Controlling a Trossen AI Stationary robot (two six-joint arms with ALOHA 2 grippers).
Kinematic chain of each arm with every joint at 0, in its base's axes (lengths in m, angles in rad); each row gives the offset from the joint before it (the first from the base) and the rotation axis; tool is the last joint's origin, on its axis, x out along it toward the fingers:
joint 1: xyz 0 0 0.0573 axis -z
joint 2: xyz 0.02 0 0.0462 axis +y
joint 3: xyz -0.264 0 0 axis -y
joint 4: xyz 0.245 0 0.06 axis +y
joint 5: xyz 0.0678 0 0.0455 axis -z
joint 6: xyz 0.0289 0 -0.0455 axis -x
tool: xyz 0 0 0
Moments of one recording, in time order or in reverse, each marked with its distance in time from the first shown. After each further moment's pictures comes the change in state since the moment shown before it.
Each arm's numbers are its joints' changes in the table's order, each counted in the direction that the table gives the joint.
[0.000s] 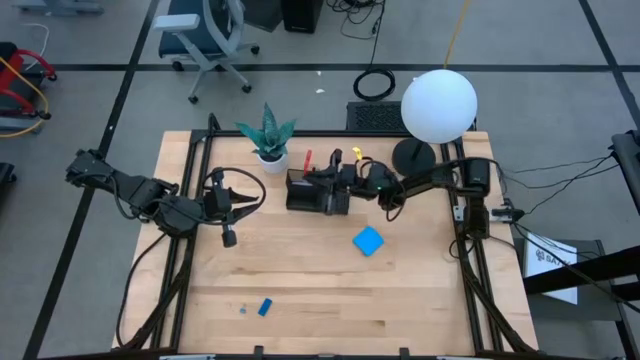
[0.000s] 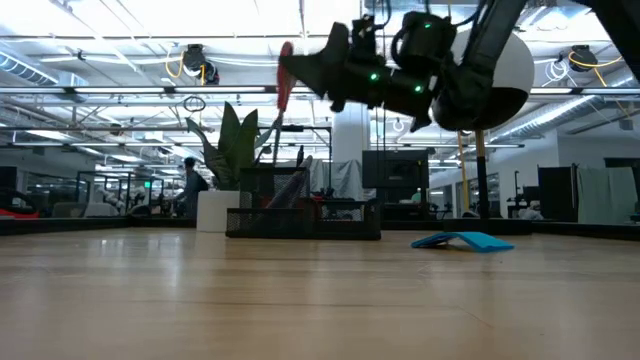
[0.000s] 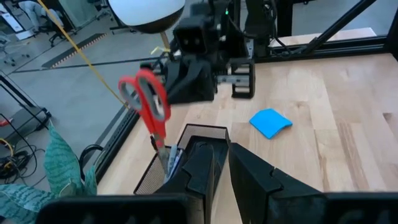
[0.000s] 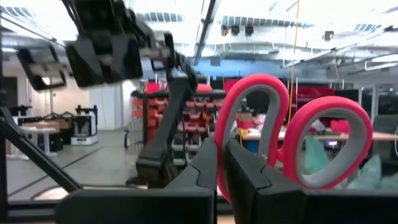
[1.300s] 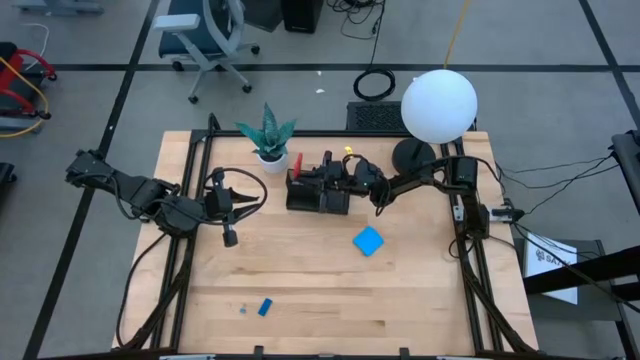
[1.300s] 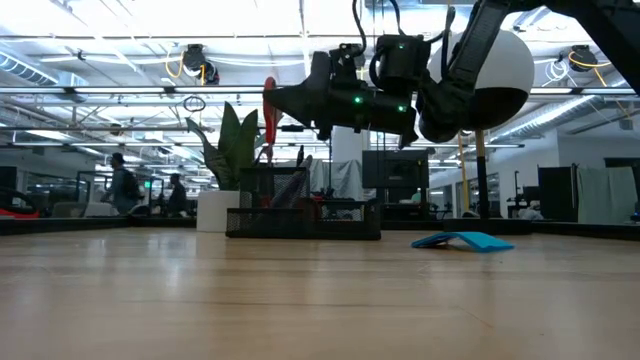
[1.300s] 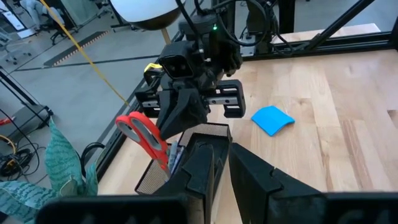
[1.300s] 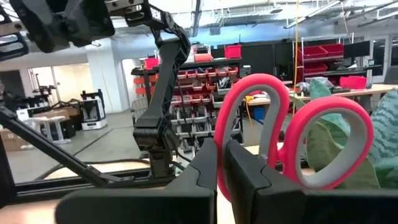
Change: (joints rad) left arm -0.007 0.000 -0.010 0.000 0.000 0.001; right arm 0.038 0.092 0.079 0.115 -0.044 -0.105
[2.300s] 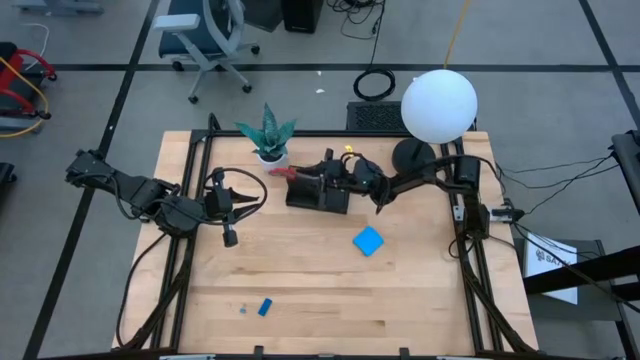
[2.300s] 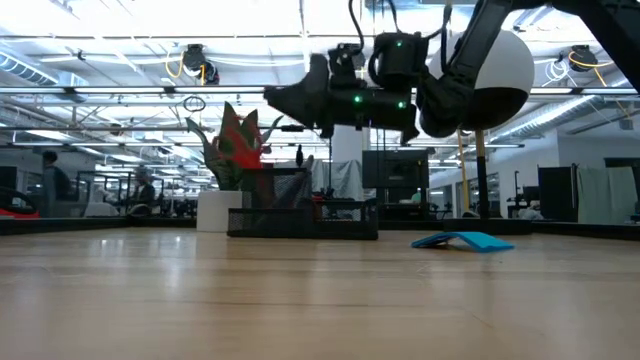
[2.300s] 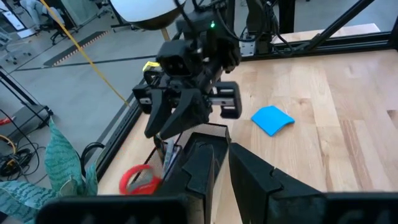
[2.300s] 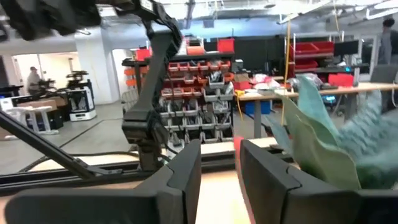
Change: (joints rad) left arm 0.000 0.000 0.000 0.000 0.000 0.001; right arm 0.009 -0.027 0.000 0.062 0.024 0.044
